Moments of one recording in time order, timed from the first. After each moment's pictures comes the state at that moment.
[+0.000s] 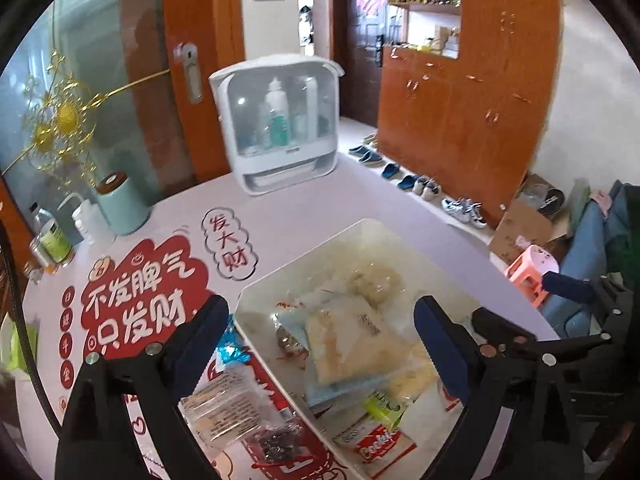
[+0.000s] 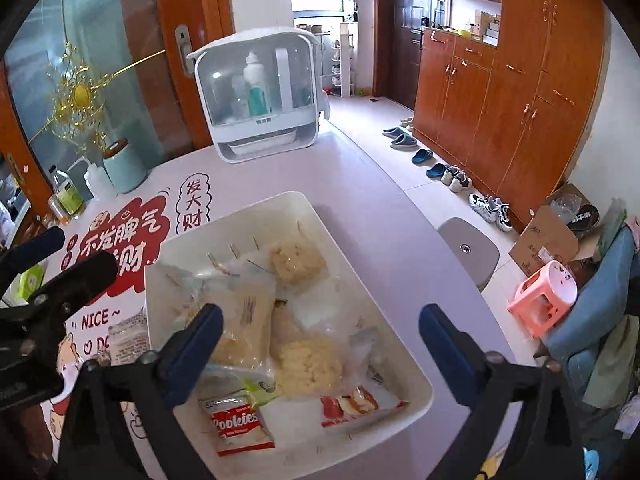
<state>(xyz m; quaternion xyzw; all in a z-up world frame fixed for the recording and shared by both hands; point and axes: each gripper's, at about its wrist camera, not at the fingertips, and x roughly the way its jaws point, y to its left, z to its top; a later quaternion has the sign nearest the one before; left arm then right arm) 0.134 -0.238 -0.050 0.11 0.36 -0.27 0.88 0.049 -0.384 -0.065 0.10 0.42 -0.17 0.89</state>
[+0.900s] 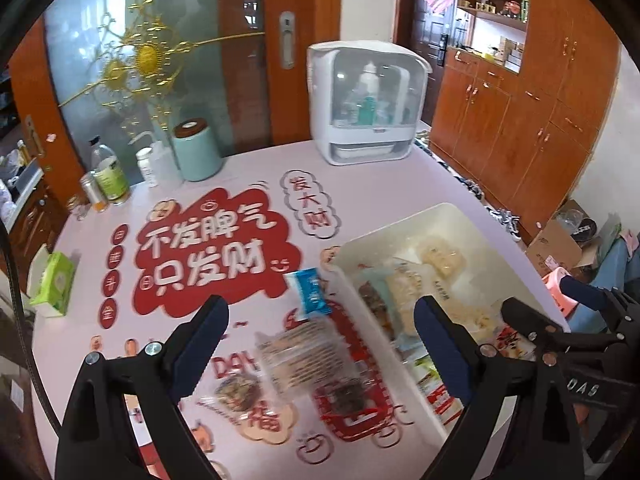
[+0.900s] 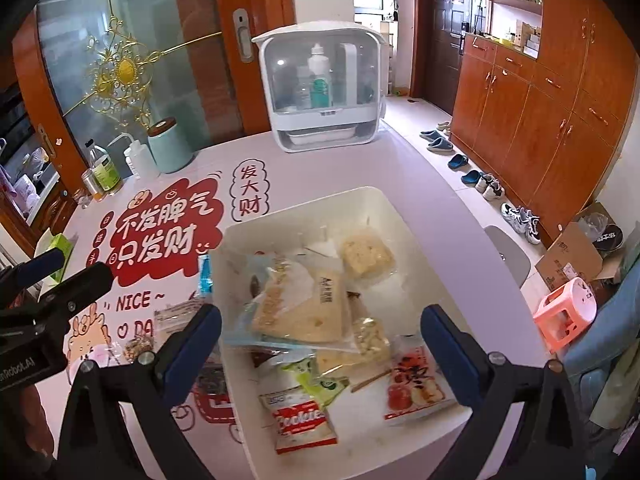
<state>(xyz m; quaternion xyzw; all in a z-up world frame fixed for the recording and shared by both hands) 0.140 -0.117 -0.040 0.07 0.40 -0.18 0.89 0.067 -0.312 -0.054 0.09 0.43 -0.12 0.89</state>
